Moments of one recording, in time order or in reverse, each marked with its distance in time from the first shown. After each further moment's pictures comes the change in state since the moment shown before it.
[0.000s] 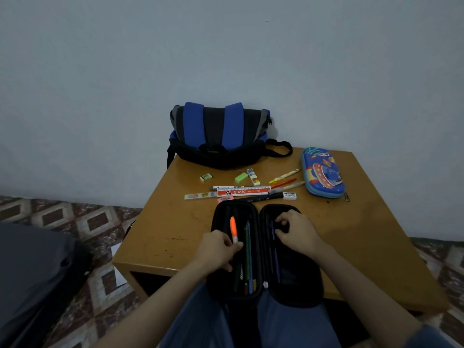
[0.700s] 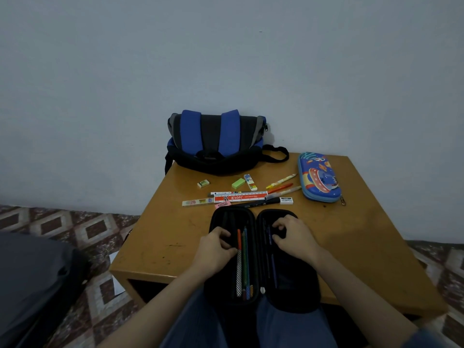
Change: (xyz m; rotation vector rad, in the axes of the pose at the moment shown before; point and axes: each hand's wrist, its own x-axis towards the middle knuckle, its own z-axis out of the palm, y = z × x) left_hand 0.009 -0.003 0.004 -0.039 0.129 0.057; right_hand 0.001 0.004 0.002 0.030 0.012 -0.021
